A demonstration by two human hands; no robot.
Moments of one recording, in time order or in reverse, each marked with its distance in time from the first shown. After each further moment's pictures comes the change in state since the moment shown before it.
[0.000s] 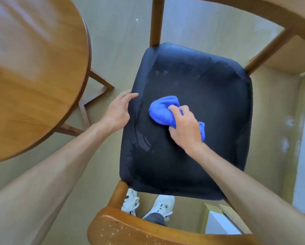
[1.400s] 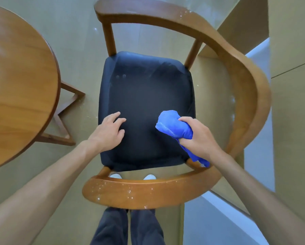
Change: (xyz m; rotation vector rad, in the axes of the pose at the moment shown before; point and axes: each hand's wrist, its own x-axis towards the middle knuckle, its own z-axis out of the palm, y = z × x) left_hand -0.095 0.072 -0.013 0.292 -0.340 0.167; right_hand -0.145 0.046 -0.165 0.341 -0.105 0.223
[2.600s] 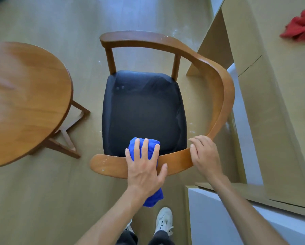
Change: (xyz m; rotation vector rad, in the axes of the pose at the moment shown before) left_hand -0.181 0.145 0.084 0.198 0.397 0.167; right_hand -0.152 0.036 0.022 -0.330 0.407 0.006
